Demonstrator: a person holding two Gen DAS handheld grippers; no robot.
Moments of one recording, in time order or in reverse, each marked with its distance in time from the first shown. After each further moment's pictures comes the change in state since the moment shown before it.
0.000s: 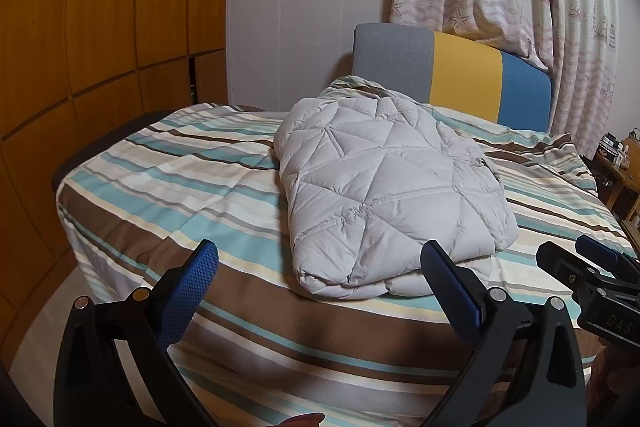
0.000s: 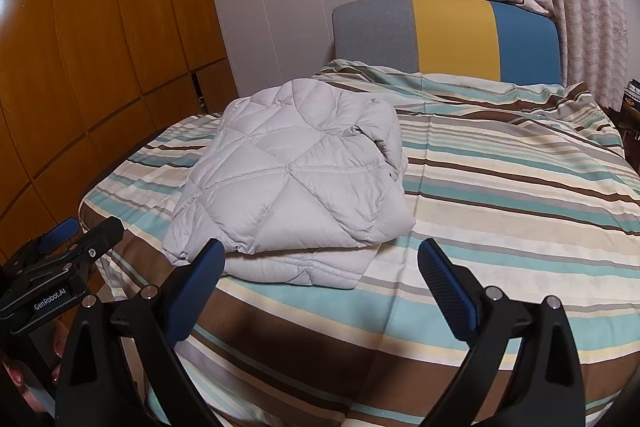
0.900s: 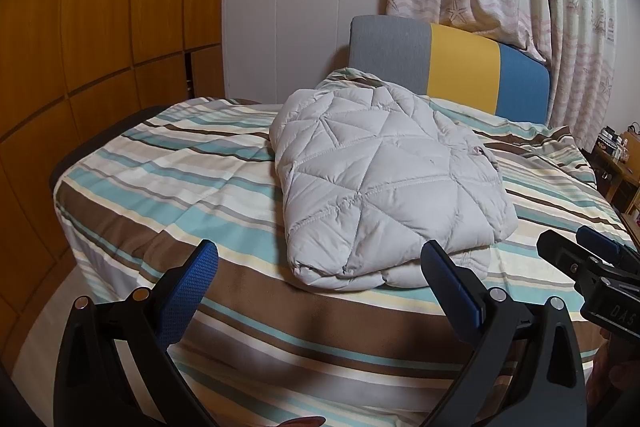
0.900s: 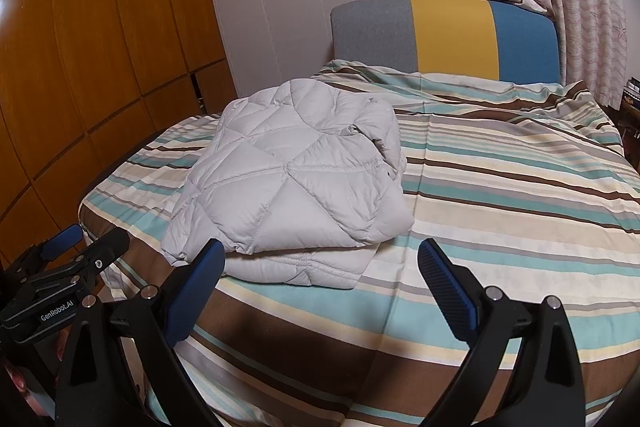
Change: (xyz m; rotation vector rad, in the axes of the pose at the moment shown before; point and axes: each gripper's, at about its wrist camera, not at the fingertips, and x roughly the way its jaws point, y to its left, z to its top) left arm 0.007 0.001 -0.003 0.015 0.027 -0.012; right arm -0.001 -0.003 -0.002 0.002 -0.002 0.002
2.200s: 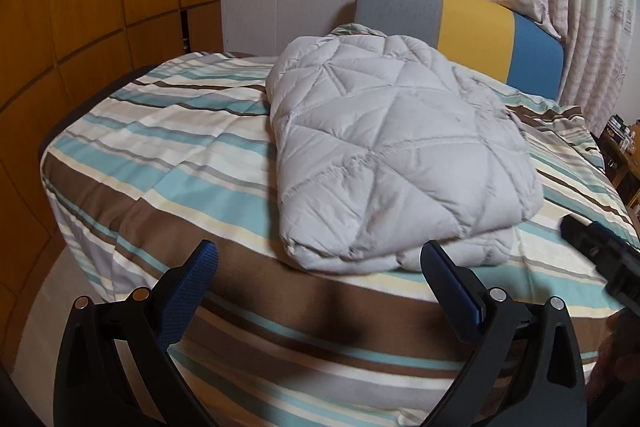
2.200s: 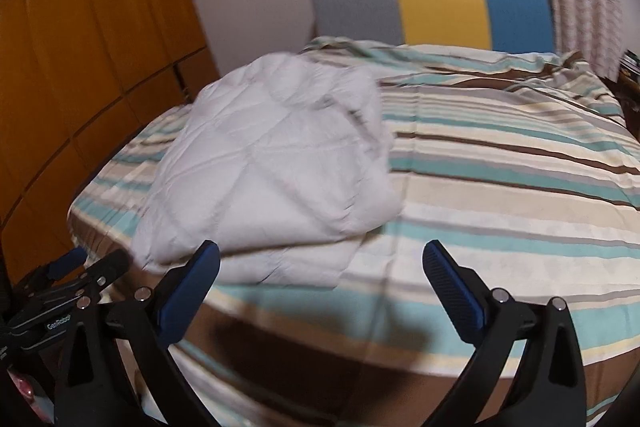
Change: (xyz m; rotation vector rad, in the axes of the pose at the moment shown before) left arm 0.053 0.003 -0.005 -0.026 0.163 0.008; right arm 0.036 -0.032 0.004 0.089 0.065 -0.039
